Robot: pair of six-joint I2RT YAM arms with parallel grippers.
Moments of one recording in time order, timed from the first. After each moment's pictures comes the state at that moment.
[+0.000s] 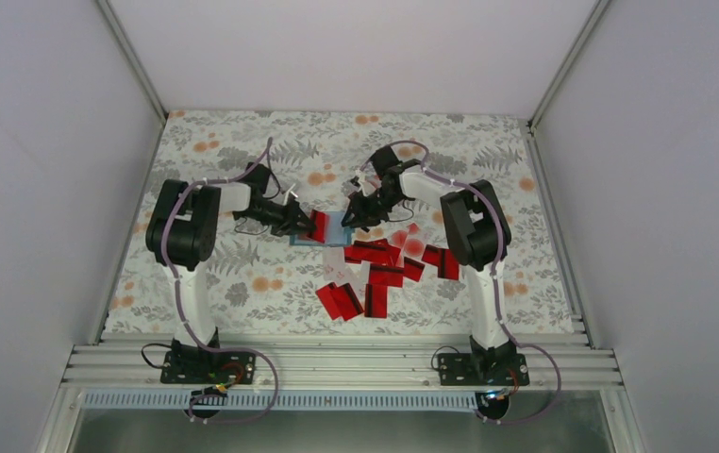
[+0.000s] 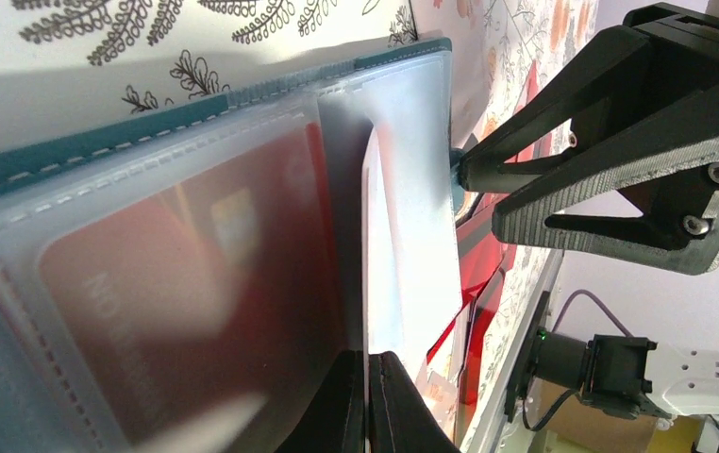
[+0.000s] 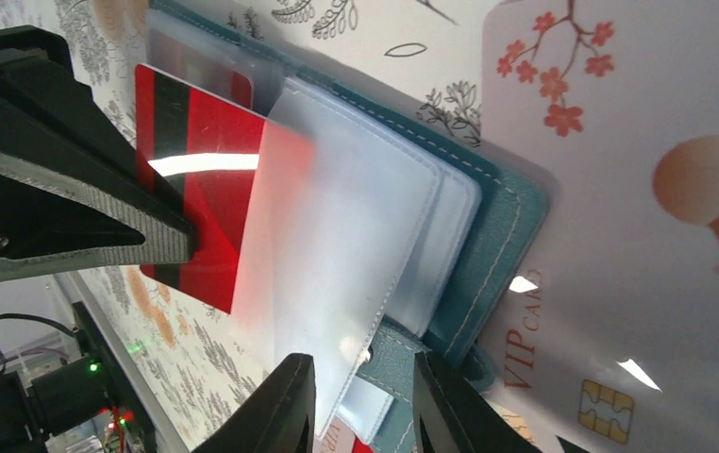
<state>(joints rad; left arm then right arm) -0.19 2.05 1.16 -0.44 1.00 -0.22 0.47 2.21 1.59 -0.71 -0.73 0.26</state>
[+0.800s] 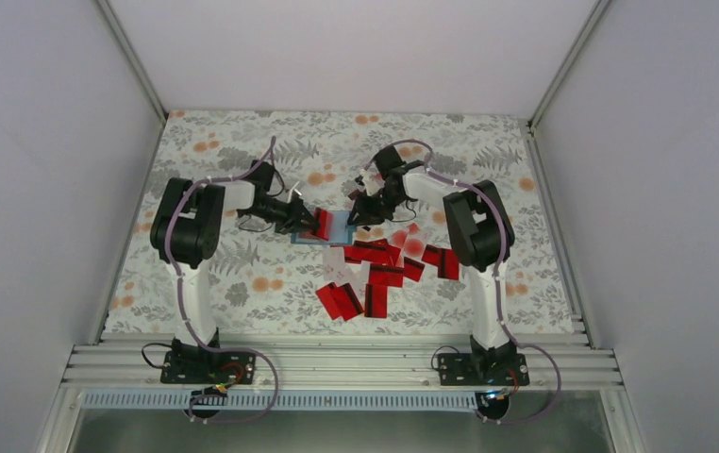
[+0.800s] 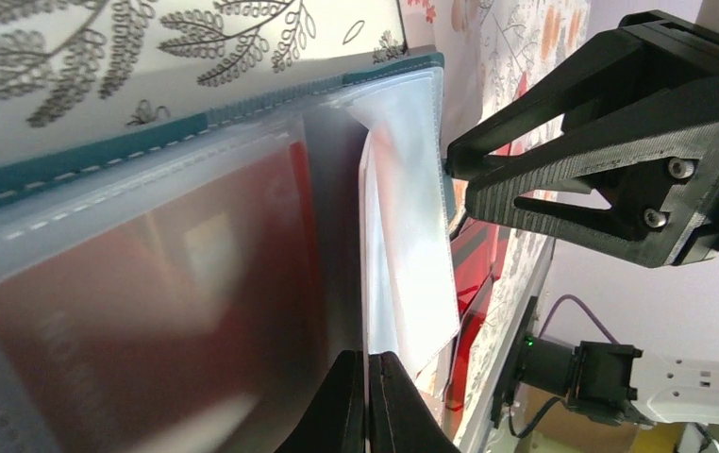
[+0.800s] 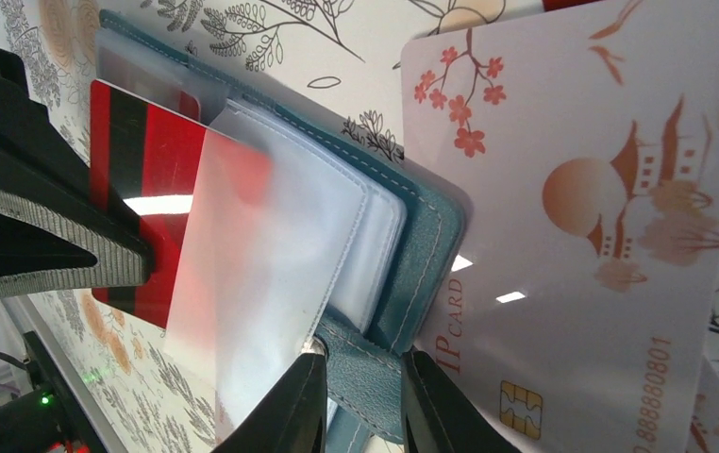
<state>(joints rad) -0.20 2.07 1.19 -0.44 1.01 -0.26 0.46 2.19 1.55 -0.67 -0.64 0.26</state>
